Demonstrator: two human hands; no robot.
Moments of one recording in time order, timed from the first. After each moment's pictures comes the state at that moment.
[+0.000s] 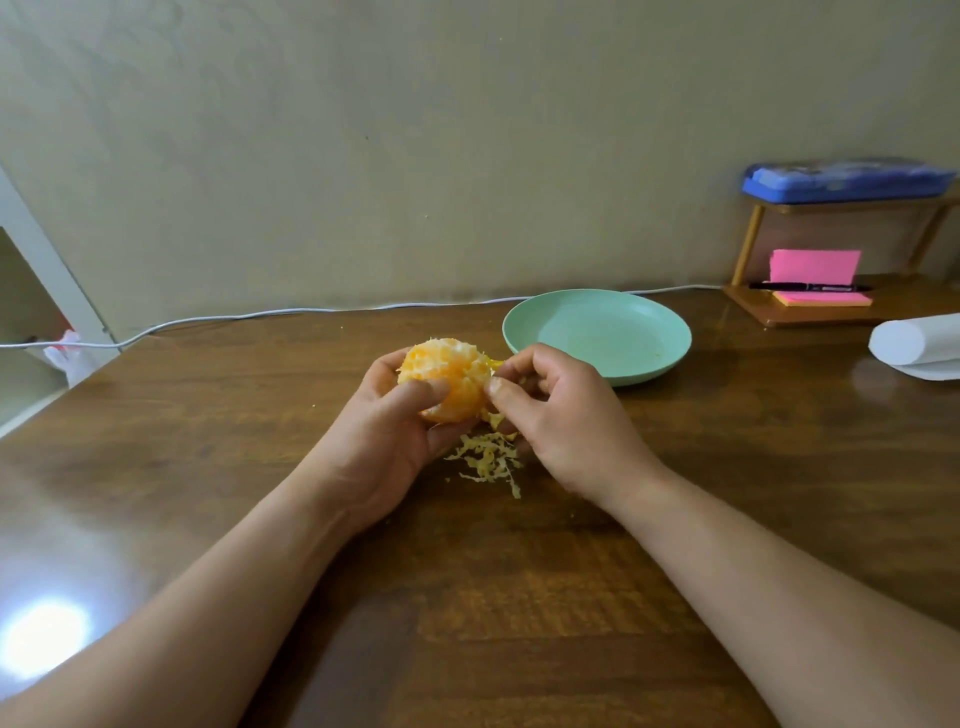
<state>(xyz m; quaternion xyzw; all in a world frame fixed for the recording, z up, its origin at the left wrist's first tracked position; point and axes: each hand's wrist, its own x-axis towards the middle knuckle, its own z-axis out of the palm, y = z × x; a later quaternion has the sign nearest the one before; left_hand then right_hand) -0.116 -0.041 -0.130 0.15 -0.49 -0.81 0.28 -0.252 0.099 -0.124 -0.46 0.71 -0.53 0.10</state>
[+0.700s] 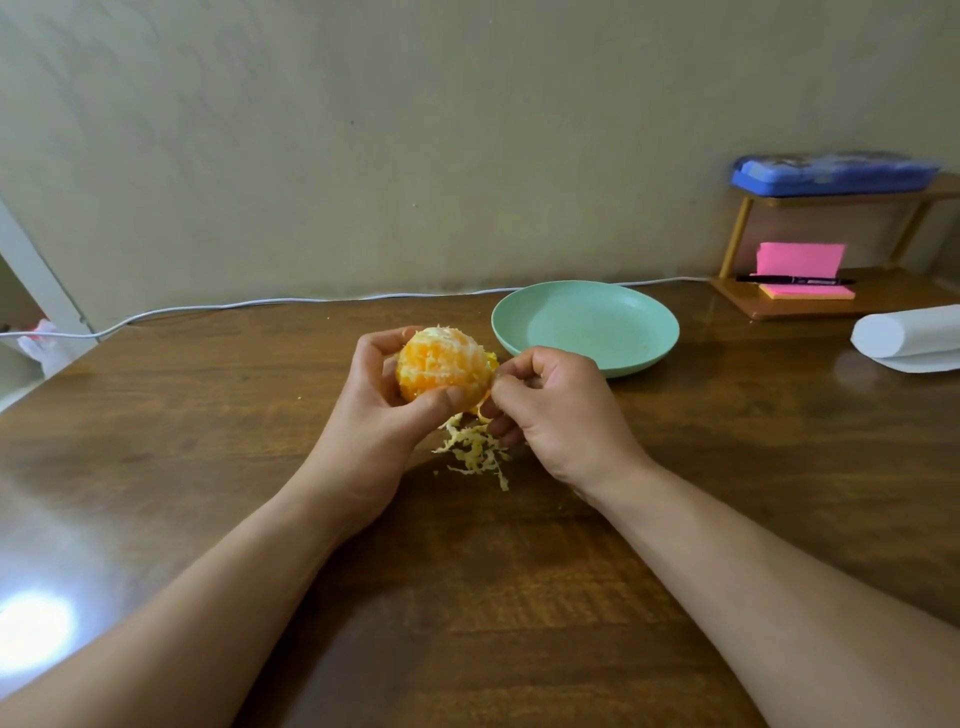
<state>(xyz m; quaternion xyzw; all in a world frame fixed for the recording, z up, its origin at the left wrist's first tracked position) -0.112 -0.035 -0.134 0.18 -0.66 -0.66 0.31 -0.250 0.100 -0.122 -0.38 0.70 -0.58 0.17</state>
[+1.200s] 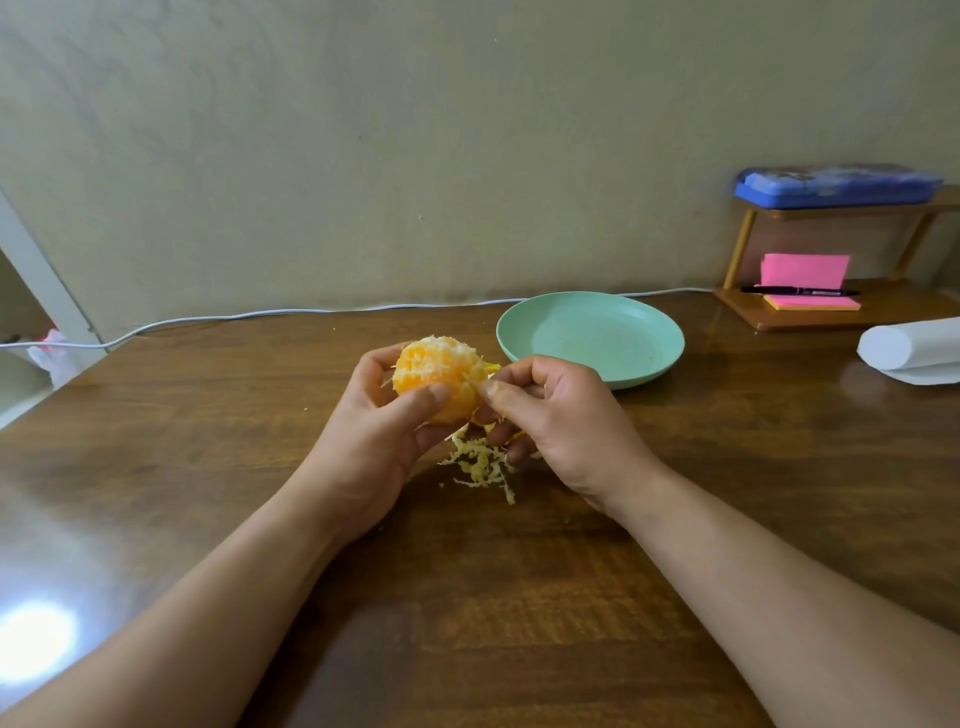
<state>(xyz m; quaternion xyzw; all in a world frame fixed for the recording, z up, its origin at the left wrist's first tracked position) -0.114 -0.042 -0.132 0.16 -0.56 -0.75 0.31 -0.255 0.101 -0.119 -0.41 0.66 -0.59 0.22</state>
